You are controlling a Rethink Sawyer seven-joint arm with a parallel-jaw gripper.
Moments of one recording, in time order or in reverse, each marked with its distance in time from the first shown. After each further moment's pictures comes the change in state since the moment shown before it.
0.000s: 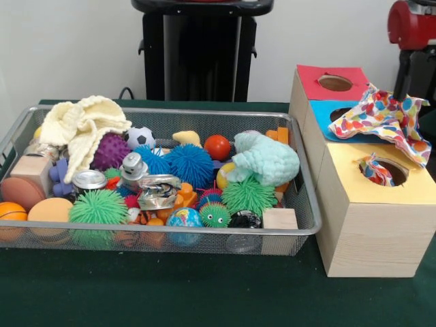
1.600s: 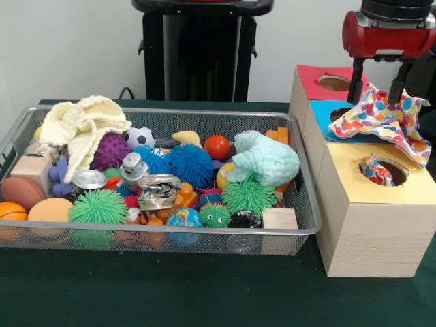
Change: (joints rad) arm -0.054 -0.012 0.008 0.084 -0.009 0.000 0.000
